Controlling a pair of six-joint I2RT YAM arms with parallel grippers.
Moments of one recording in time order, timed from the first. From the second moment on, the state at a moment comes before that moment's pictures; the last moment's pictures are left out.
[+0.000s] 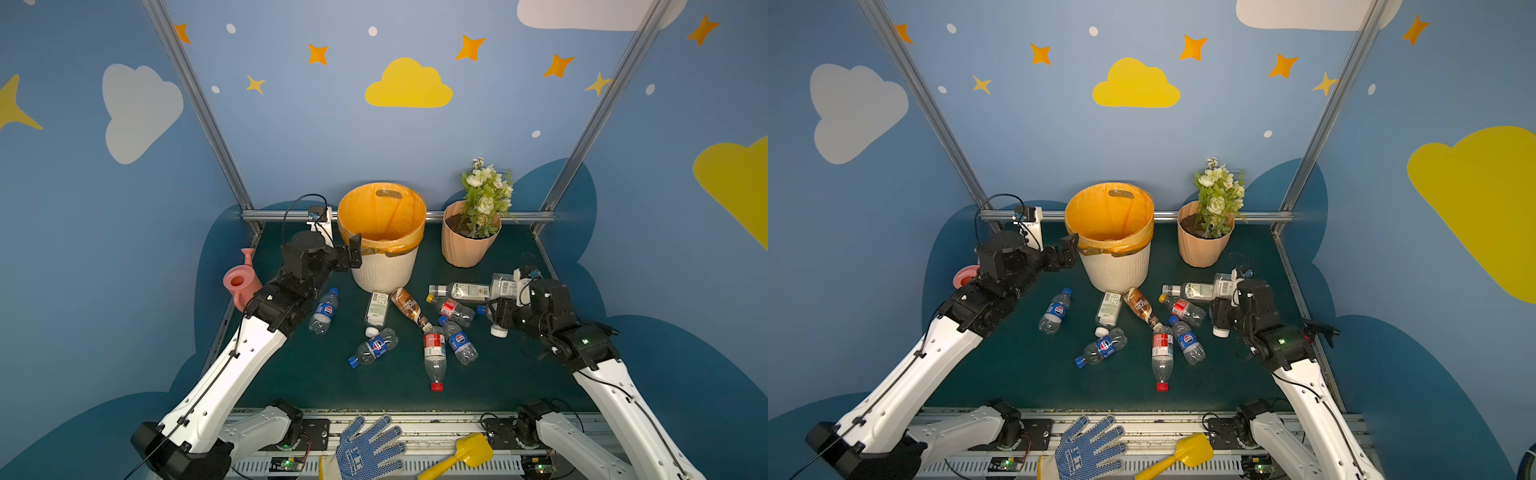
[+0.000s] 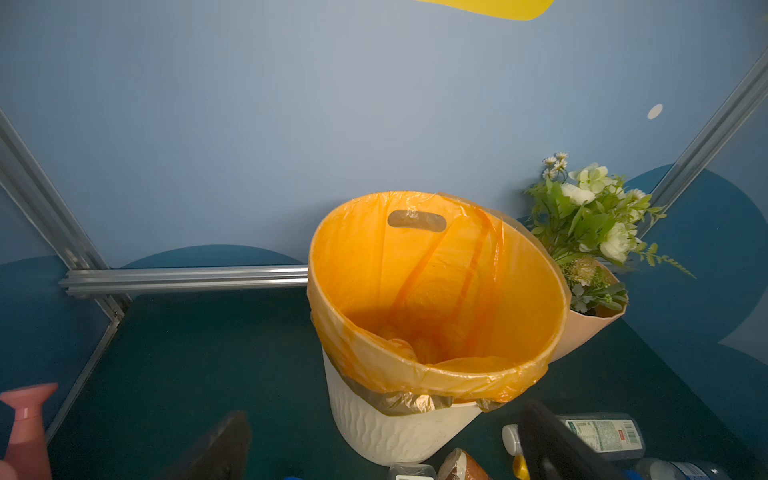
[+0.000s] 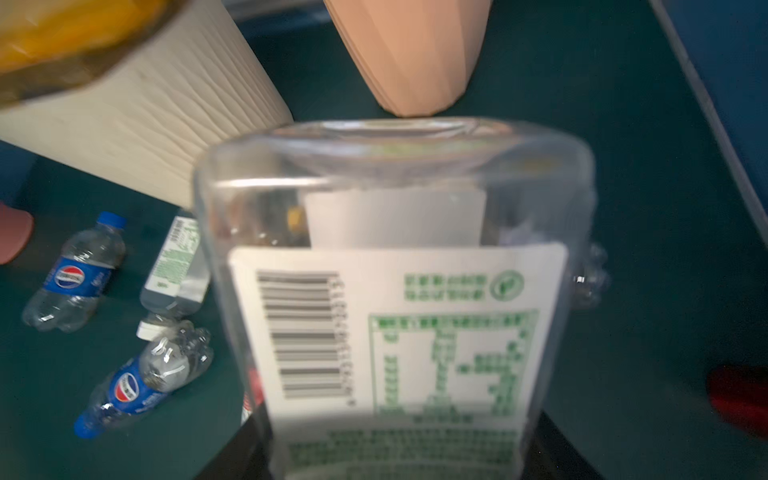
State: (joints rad) left arm -0.46 1.12 1.25 -0.39 -0.28 -0.23; right arm 0.34 0.82 0.96 -0.80 0.06 0.31
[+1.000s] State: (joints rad) left arm -0.36 1.00 1.06 -0.56 -0.34 -0.39; right arm 0.49 1.72 2.05 -0.19 -0.29 0.31
